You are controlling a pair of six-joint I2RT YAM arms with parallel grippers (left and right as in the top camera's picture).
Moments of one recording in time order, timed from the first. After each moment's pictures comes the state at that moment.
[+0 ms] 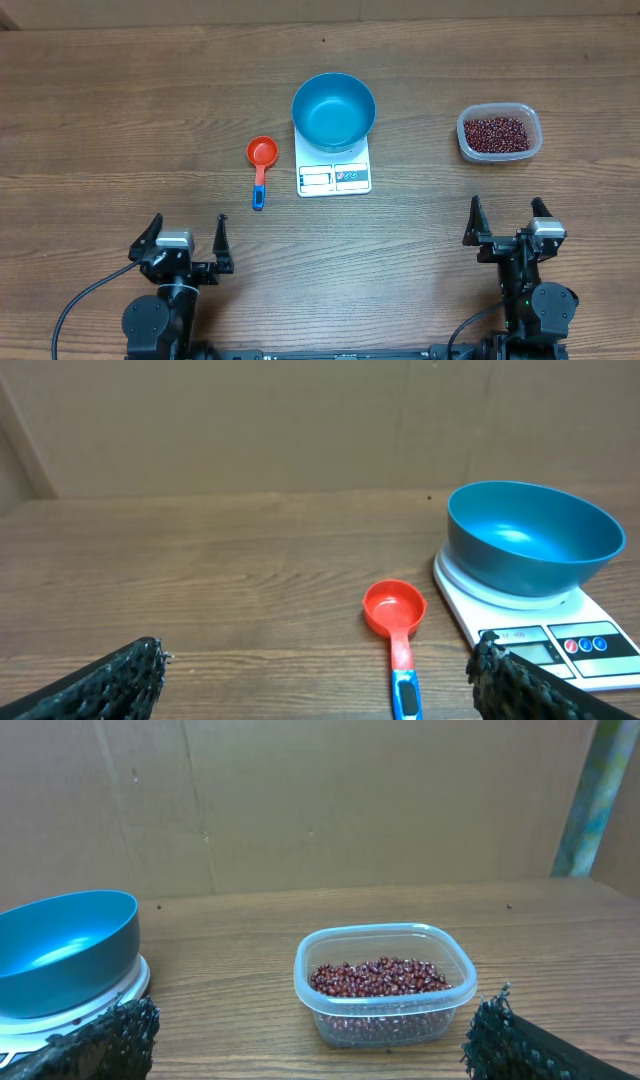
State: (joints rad) left arm 0.03 0.01 0.23 -0.37 0.05 0.00; right arm -0.12 0.01 0.02 -0.03 -0.11 0.04
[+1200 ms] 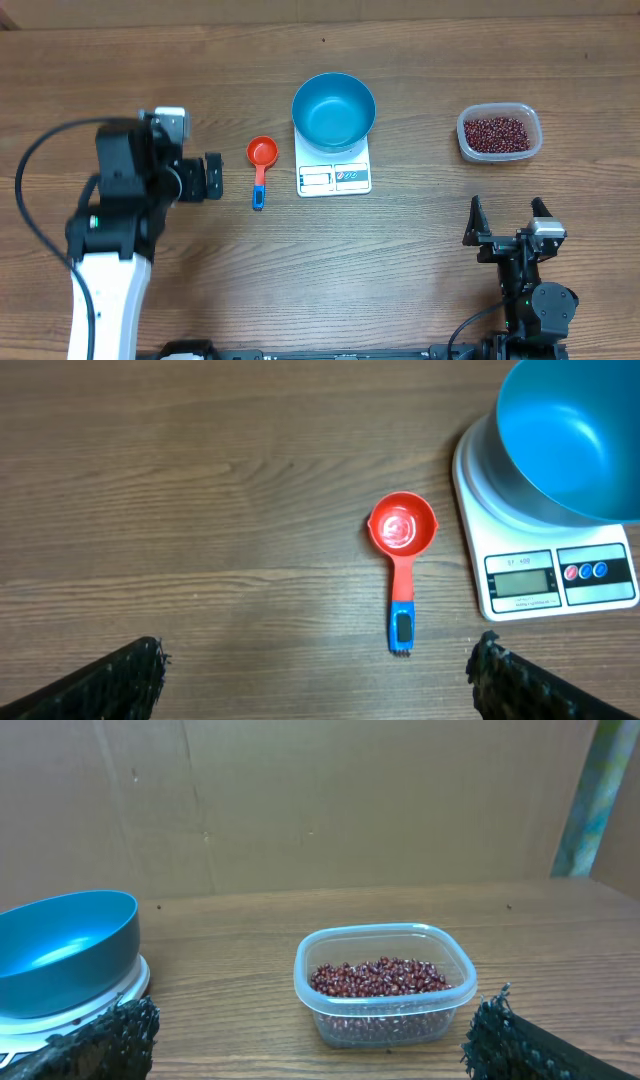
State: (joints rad) left arm 0.03 1.17 1.15 -0.85 0.06 0.04; right arm -0.12 0.01 0.02 -0.03 -0.11 0.04
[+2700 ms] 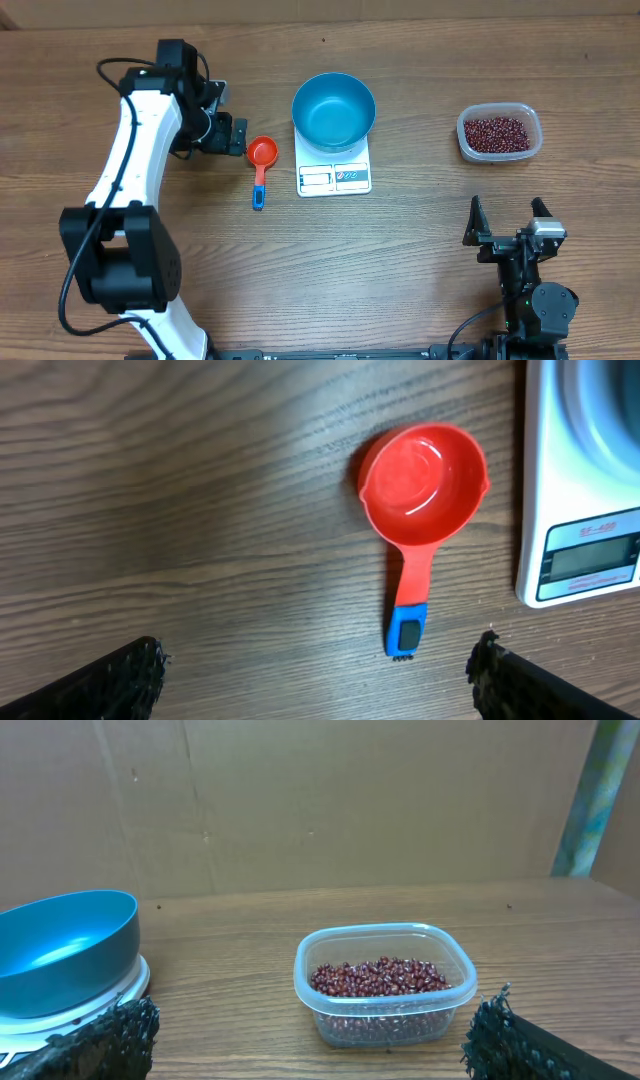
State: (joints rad) left arm -0.01 1.93 1.64 -1.14 0.13 0.10; right arm -0.12 0.01 0.02 -0.03 -0.11 0.04
